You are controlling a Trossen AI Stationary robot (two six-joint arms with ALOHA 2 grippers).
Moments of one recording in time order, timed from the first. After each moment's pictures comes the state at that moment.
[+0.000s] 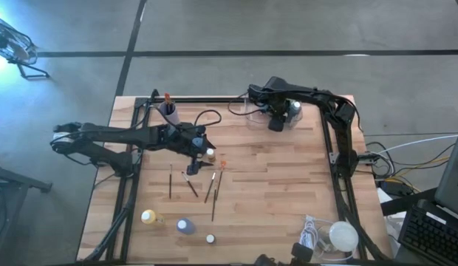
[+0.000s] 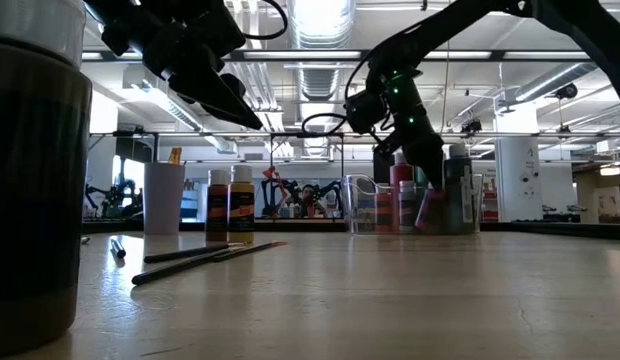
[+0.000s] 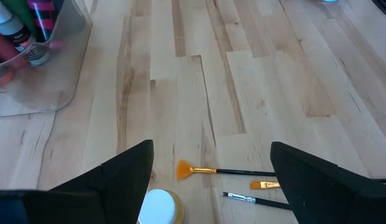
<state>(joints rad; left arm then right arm) 0.13 1.22 0.78 -0.18 0.16 0.19 -0.59 2.04 1.67 -1.42 0.36 -0.16</state>
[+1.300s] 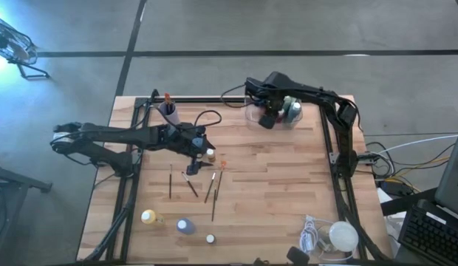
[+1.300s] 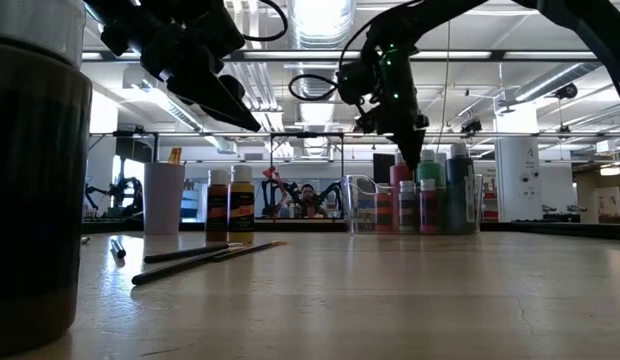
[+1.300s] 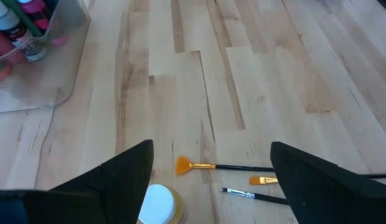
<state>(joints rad) 0.13 1.22 0.78 -0.20 0.16 0.19 -0.54 2.00 1.80 -1.42 0.25 0.00</state>
